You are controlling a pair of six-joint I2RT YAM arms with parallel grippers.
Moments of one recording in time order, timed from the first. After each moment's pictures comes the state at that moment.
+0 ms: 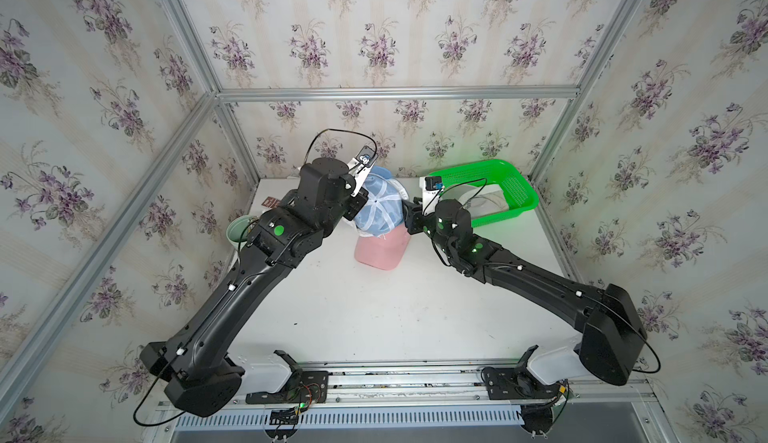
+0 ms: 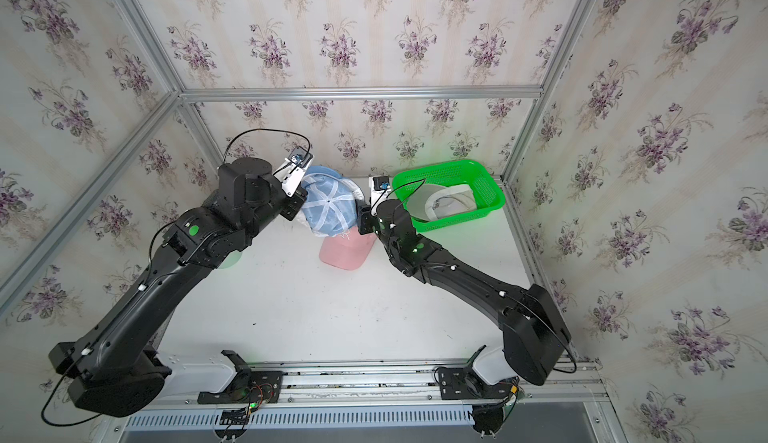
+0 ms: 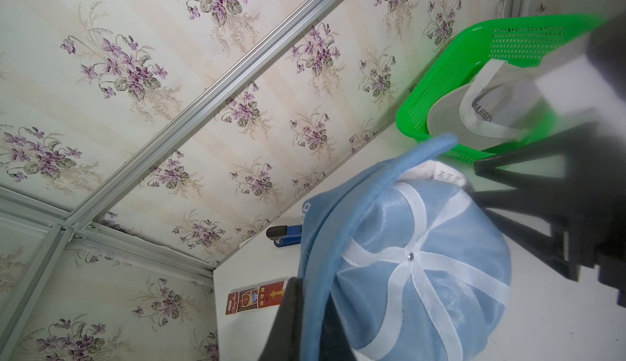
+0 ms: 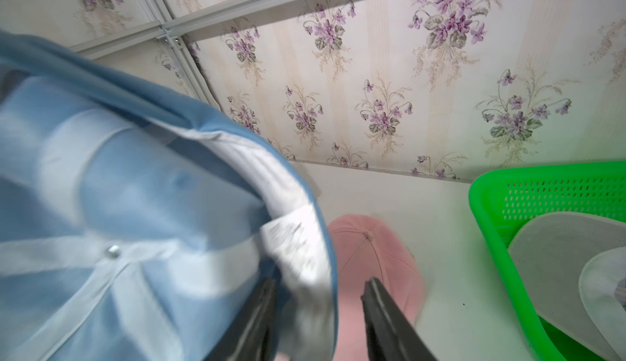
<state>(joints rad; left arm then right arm) -0.64 1.33 1.71 -0.76 -0.42 0.36 0.78 1.43 1.06 0.18 0.21 0.27</state>
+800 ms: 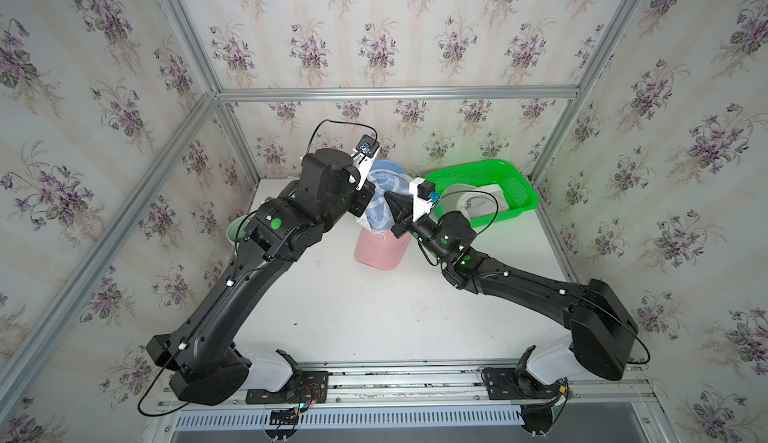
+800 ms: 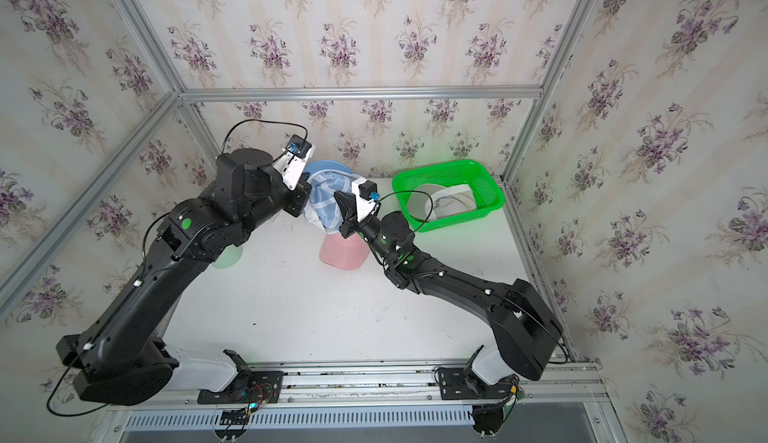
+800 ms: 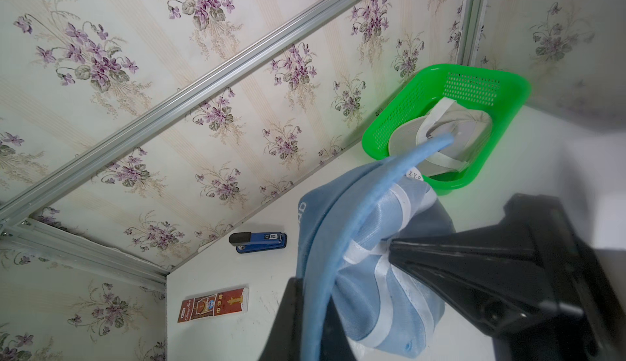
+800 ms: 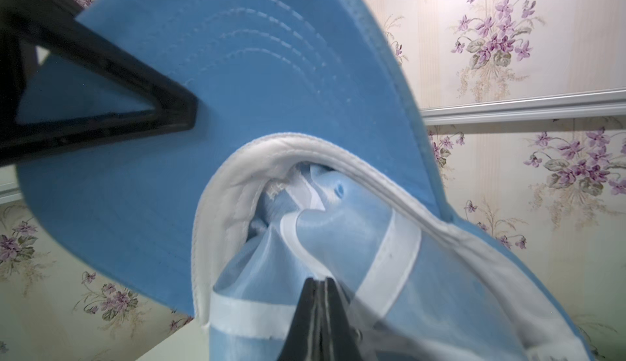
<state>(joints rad) -0.68 1.39 1.87 -0.88 -0.35 0.19 0.85 1.55 1.04 0.75 0.04 0.15</state>
